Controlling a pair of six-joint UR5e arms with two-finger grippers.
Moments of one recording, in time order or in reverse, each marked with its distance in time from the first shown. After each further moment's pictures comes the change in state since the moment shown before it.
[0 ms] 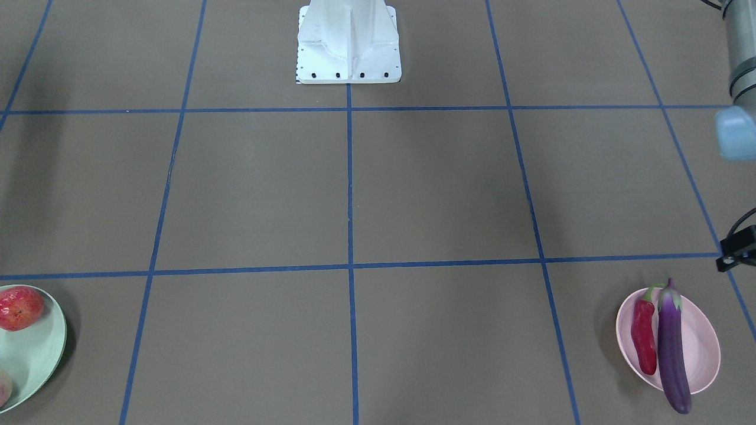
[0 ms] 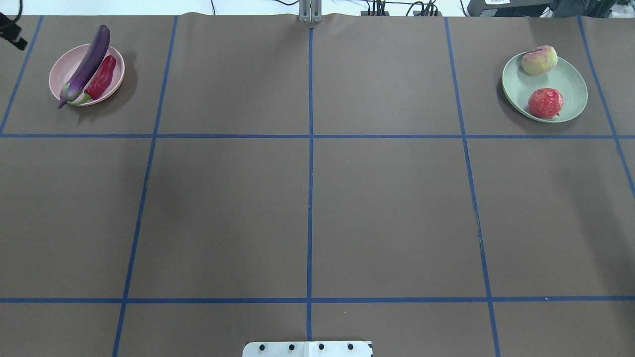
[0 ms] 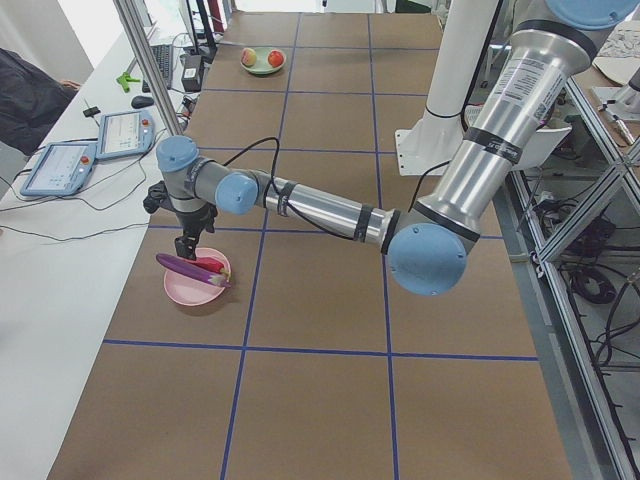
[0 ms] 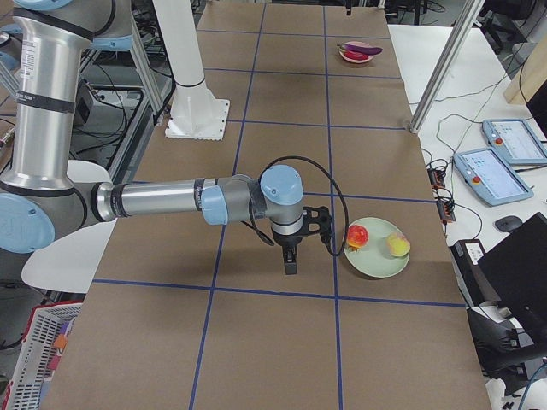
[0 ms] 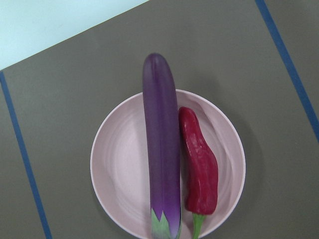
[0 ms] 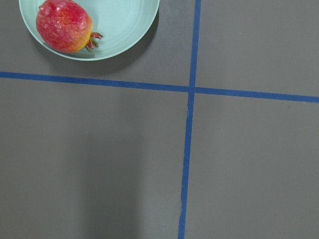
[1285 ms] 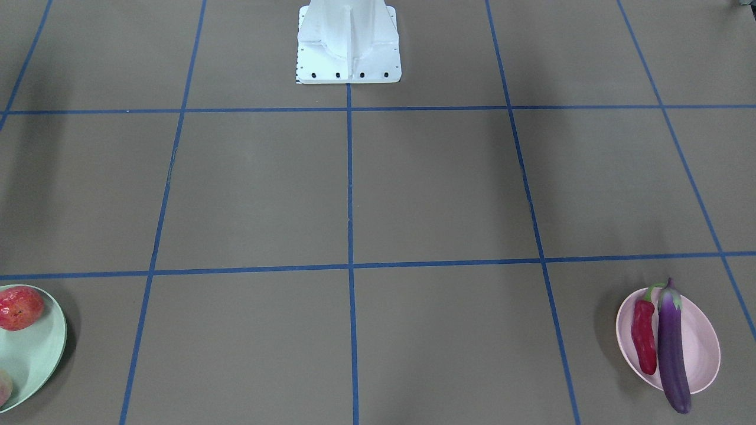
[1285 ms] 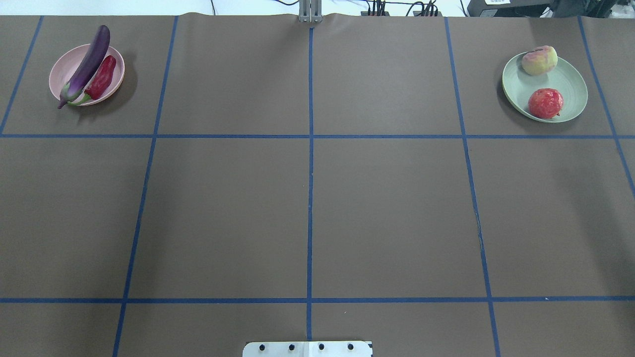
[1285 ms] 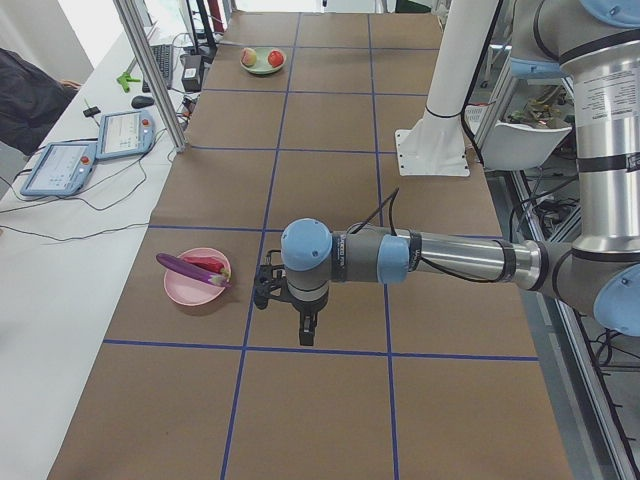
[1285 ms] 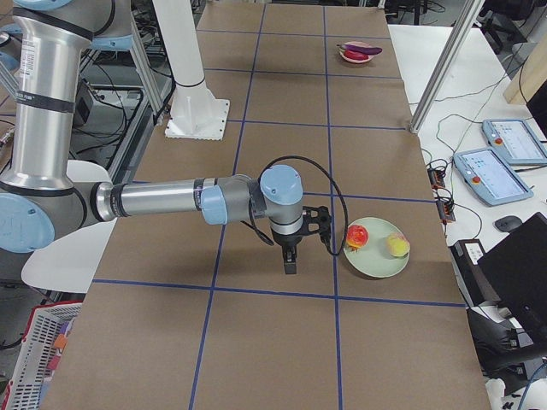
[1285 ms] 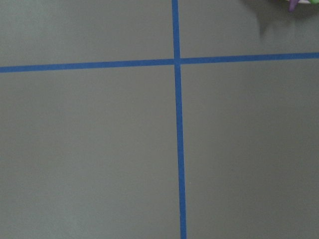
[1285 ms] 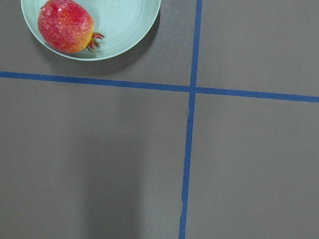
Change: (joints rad) left arm -0.200 0.583 -0.400 0.127 -0.102 0.137; right arm -0.001 0.000 0.000 -0.001 -0.001 0.000
